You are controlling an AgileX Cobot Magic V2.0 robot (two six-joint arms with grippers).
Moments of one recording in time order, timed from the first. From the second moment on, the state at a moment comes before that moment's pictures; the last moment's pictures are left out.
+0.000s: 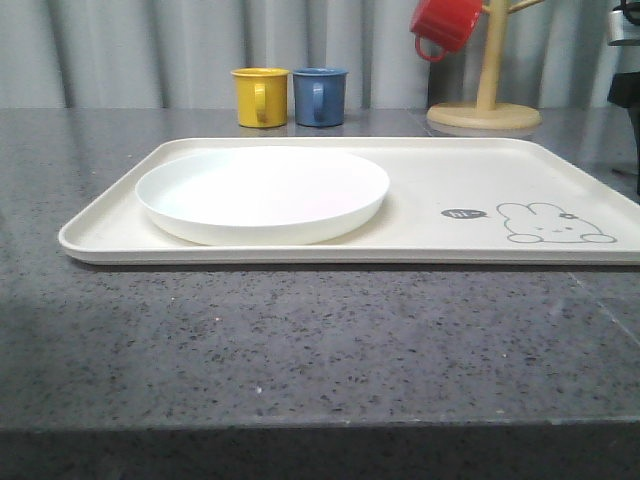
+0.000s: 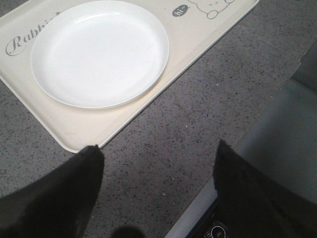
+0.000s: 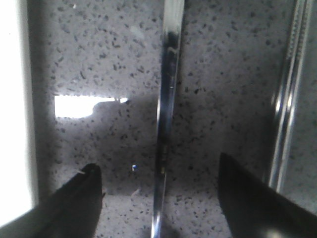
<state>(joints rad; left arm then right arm) -0.84 0.79 -0.89 0.03 0.87 -0.02 -0.04 1.74 -1.39 0.01 1.12 -0.04</state>
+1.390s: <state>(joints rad) -0.84 0.79 -0.89 0.03 0.87 -0.02 0.16 1.66 -1.59 0.14 1.23 -0.03</state>
